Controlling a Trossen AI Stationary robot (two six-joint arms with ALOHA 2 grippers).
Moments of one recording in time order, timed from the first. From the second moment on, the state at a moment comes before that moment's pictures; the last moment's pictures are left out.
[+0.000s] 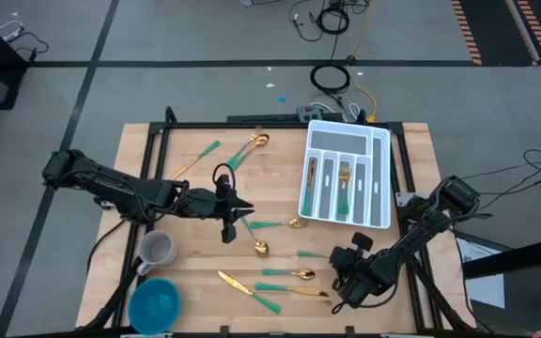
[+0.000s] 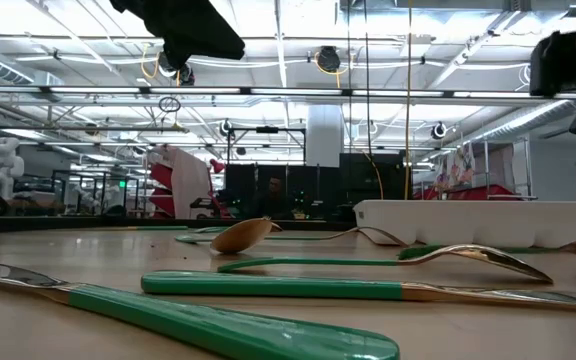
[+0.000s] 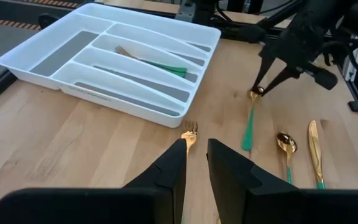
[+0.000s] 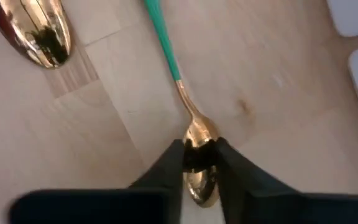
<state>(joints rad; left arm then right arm) -0.23 1.24 0.85 -0.12 -0.30 -0.23 0.79 1.78 0.98 -0.79 0.36 1.29</state>
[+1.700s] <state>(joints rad) -0.23 1.24 0.85 -0.12 -0.33 -0.23 0.56 1.47 0.63 -0.32 -0.03 1.22</state>
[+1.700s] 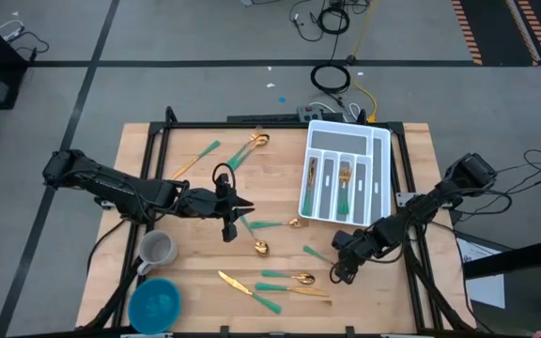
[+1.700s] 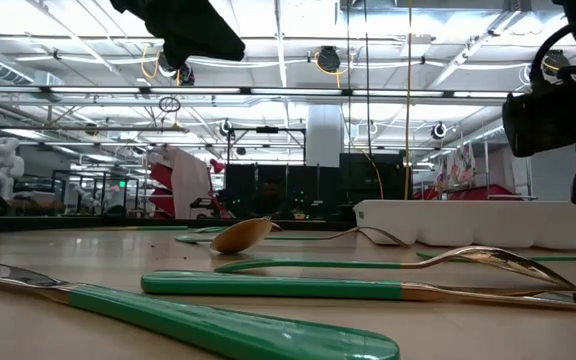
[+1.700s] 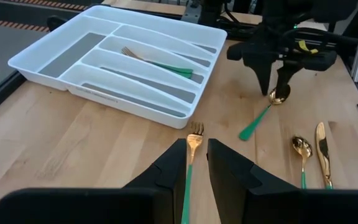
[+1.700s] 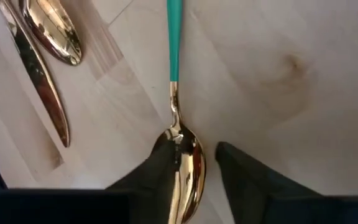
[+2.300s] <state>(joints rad) -0.23 1.24 0.85 -0.17 -0.33 -0.22 0.77 1.27 0.64 -0.39 0.23 2.05</state>
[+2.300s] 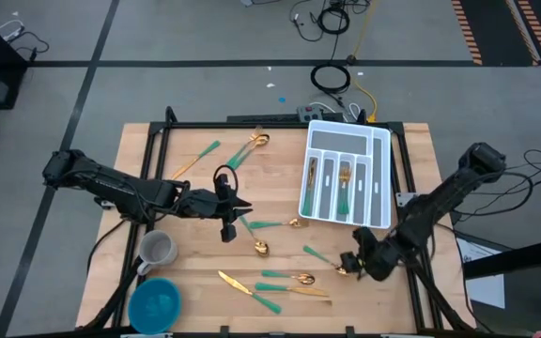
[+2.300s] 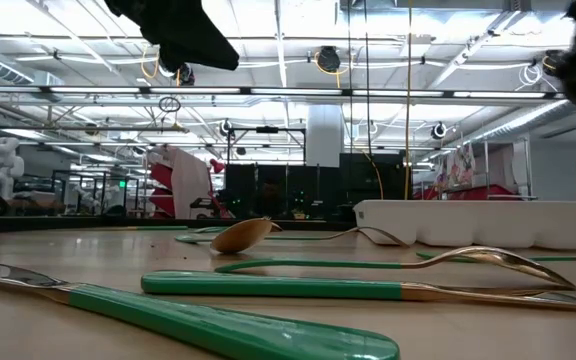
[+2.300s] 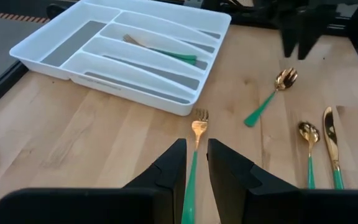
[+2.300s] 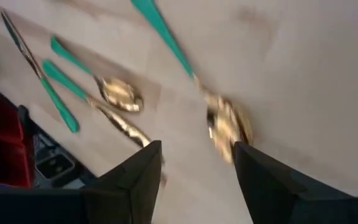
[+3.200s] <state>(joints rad) -0.23 1.24 0.85 -0.17 -0.33 -0.22 0.80 1.53 0.66 -0.32 0.22 2.24</state>
